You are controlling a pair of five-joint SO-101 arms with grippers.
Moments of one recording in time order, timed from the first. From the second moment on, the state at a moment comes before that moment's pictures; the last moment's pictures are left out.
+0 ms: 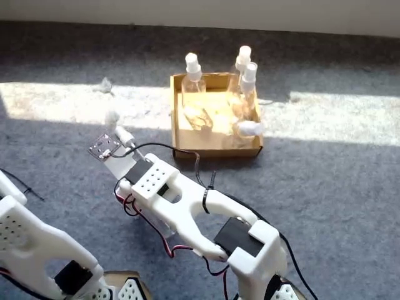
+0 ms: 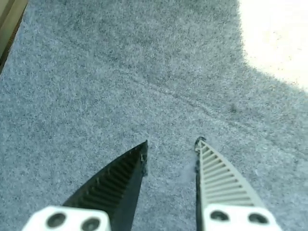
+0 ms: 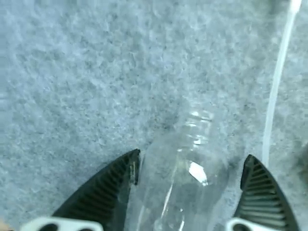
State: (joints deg) left arm -54.3 30.0 -35.8 72.0 -20.7; right arm -58.4 18.8 6.5 58.8 0.1
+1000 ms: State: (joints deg) left arm -54.3 29.9 -38.4 80.1 -20.7; right arm -52.5 -3.0 2.2 80.3 4.4
